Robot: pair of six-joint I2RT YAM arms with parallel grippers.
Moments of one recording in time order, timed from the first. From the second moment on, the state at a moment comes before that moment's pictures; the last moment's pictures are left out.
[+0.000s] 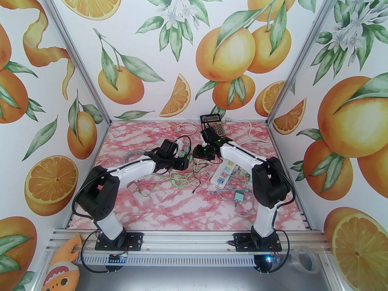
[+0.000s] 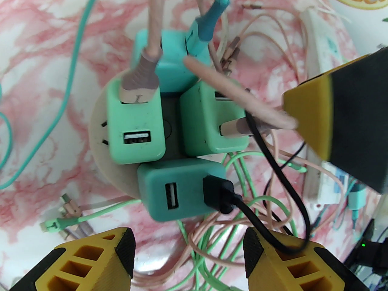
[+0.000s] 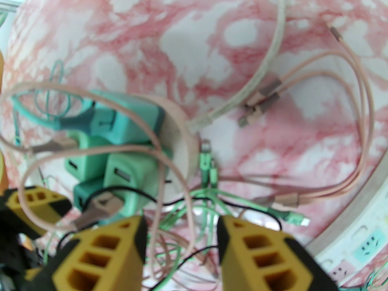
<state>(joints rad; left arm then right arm) -0.60 1.76 1.11 -0.29 0.14 -0.36 0.48 1.89 1.43 -0.58 -0.20 0.56</state>
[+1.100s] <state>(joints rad) -0.53 1.82 1.16 -0.27 0.03 -0.24 0.47 2.02 1.55 -0.52 -0.36 0.59</state>
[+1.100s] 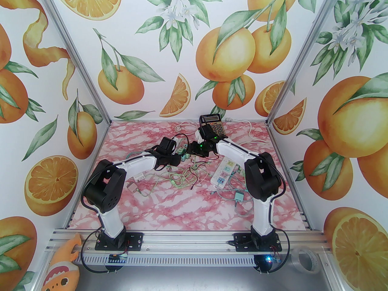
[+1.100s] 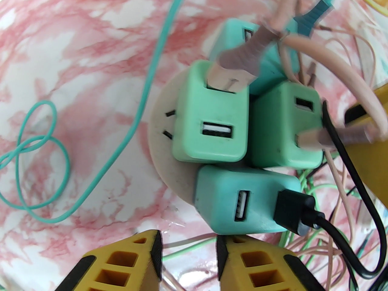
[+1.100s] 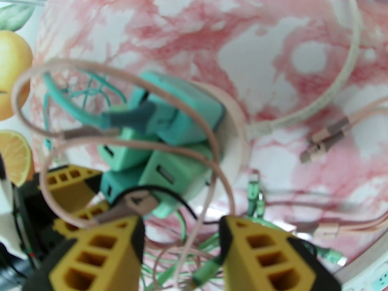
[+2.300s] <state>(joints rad) -0.54 1.89 1.19 -0.21 0.00 -0.20 0.44 2.07 1.63 -0.52 -0.46 0.60</state>
